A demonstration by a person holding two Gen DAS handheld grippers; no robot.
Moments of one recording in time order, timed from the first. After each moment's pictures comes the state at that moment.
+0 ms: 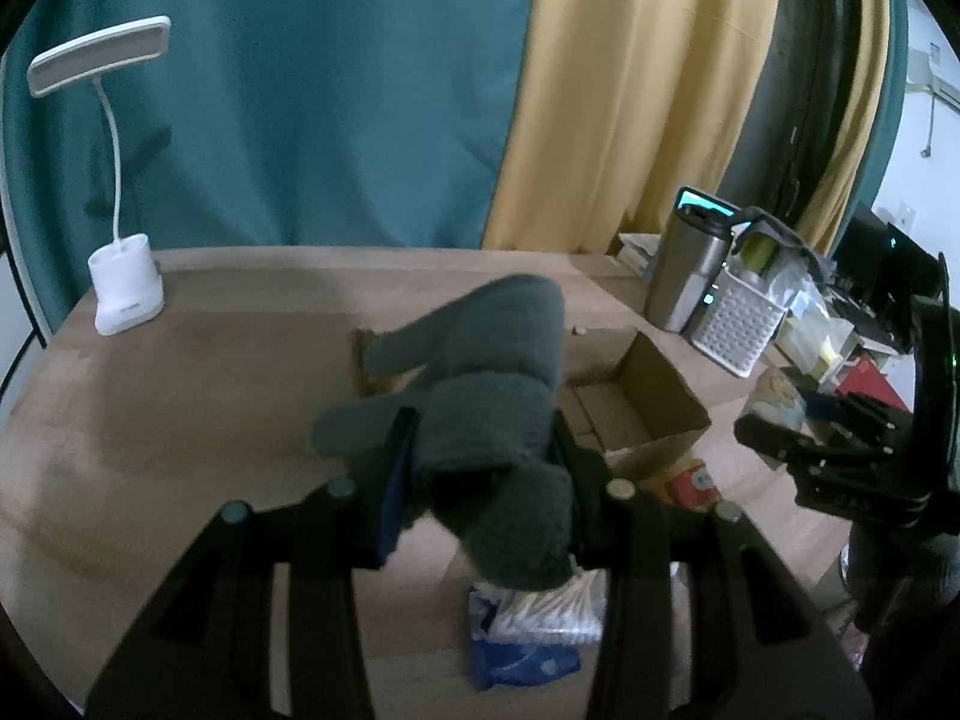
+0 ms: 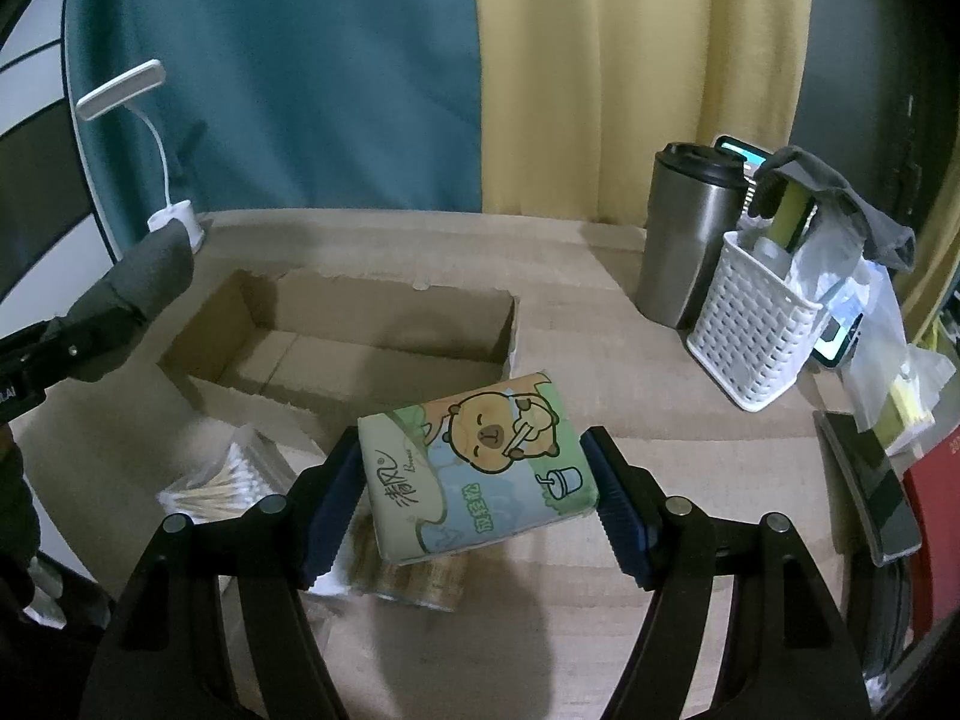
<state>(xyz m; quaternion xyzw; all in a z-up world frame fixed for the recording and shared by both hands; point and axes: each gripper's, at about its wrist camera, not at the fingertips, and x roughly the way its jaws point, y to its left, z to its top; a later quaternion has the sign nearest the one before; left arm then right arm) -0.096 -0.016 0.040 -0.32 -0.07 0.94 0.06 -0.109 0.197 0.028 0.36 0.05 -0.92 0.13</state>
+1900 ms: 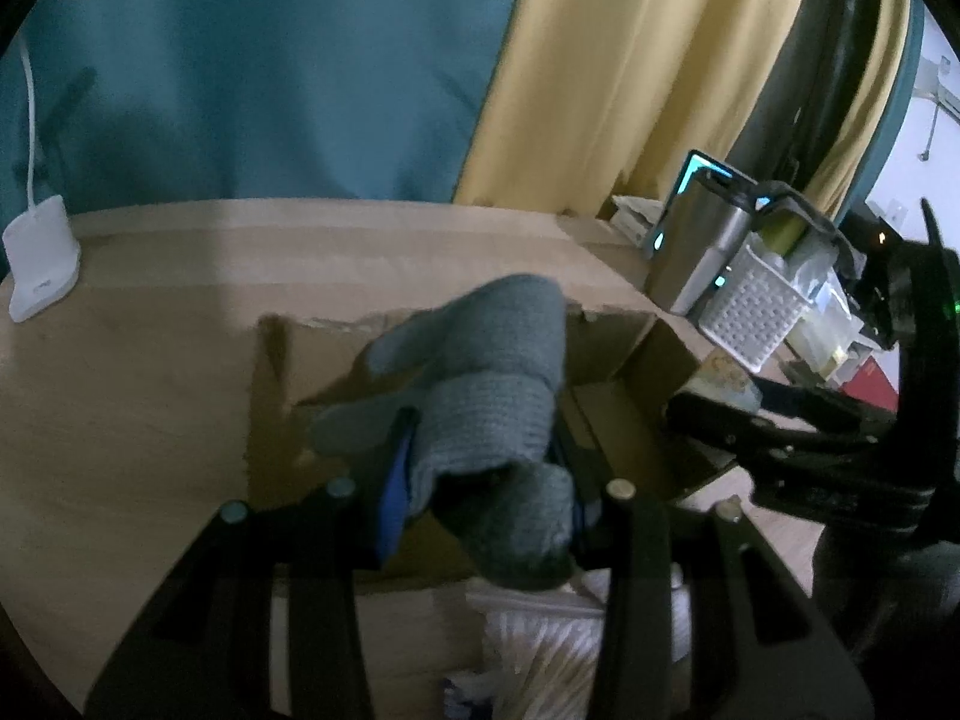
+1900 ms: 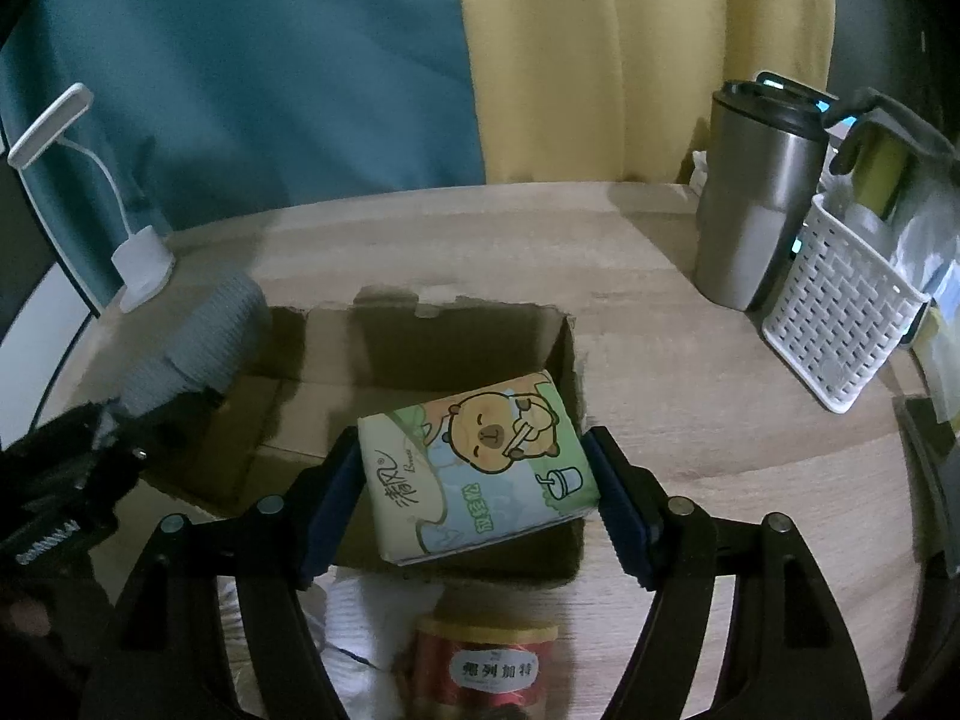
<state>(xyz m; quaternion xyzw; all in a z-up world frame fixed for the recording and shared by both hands) -0.177 0.002 -0.006 -0.37 -0.10 0.92 0.10 -0.187 0.163 0.000 0.41 -0.01 -0.90 0.12</state>
